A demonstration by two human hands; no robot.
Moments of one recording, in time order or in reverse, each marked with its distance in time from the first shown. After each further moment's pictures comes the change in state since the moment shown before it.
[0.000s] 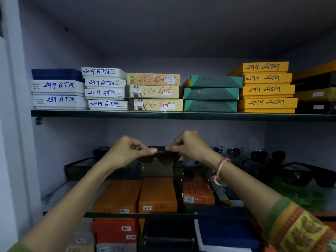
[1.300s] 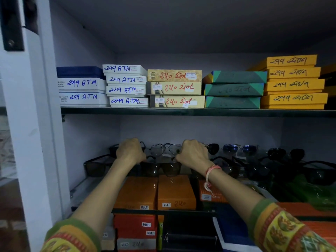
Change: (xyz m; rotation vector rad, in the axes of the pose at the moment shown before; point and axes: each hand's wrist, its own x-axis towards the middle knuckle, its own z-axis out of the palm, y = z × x) left_hand 0.030 -0.042 -0.001 0.546 -0.028 -0.419; right_hand 0.009 -0.026 0.061 -0.427 0.100 0.230
